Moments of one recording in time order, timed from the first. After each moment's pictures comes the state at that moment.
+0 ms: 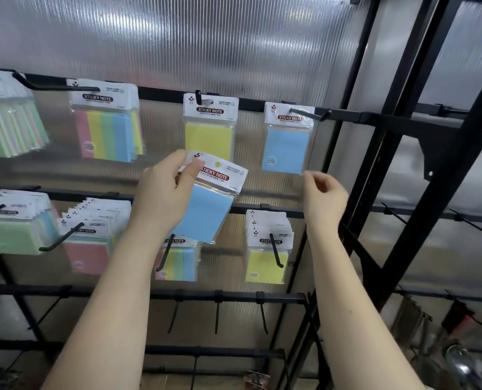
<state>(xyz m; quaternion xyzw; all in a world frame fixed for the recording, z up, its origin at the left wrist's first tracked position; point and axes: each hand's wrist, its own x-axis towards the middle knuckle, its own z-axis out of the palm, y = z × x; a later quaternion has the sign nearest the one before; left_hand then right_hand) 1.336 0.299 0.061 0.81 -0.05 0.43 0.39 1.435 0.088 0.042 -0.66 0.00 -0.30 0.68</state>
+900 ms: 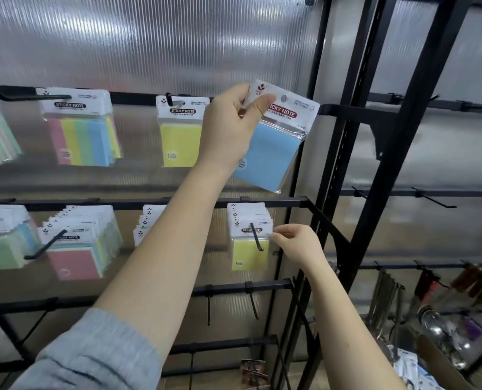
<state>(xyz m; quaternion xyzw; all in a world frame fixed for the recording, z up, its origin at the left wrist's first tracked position) 1.361 0.200 0.142 0.72 -0.20 0.40 0.53 1.397 0.046 -0.028 -0.88 -0.02 -0.08 0.46</state>
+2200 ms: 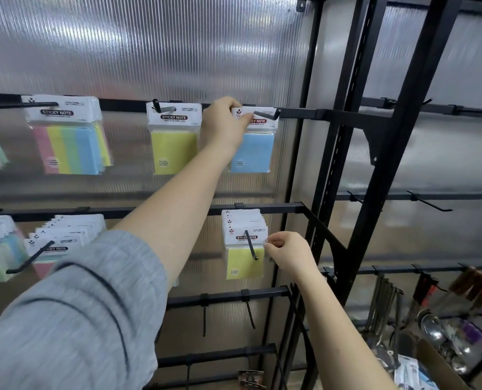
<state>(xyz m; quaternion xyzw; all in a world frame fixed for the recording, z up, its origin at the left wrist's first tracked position) 1.464 0.208 0.144 0.81 -0.02 0.40 0.43 1.405 0.051 -0.036 -0.91 -0.03 -0.09 0.40</state>
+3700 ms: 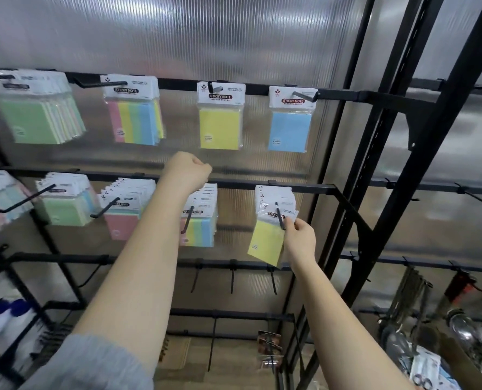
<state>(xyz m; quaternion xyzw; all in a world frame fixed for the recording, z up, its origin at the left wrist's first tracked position) 1.337 0.301 0.070 0.86 0.17 0.19 0.44 1.369 0.099 -0.048 -0.79 0.06 -0.09 0.60</state>
